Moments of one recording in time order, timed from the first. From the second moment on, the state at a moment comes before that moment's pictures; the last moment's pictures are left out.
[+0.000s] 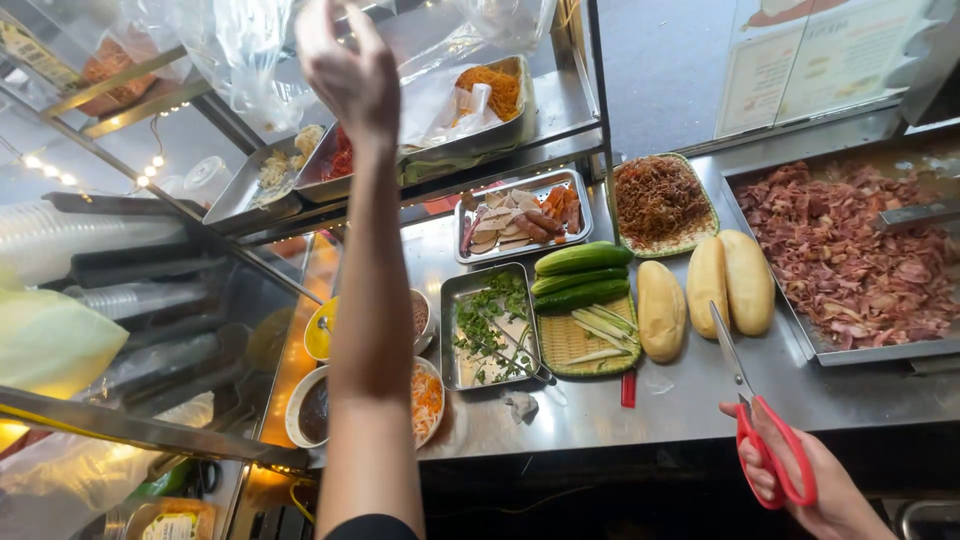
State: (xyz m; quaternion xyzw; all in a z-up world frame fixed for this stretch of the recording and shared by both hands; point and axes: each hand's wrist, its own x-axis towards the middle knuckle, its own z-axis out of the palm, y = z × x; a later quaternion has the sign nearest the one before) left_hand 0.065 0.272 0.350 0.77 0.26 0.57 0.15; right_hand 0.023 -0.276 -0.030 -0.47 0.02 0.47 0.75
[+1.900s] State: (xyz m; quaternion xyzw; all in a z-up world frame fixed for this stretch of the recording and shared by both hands) left_hand 0.080 -0.025 0.037 0.31 0.15 0.19 0.92; right_hand -0.058 -0.291 0.076 -0.51 -0.07 0.45 0.73
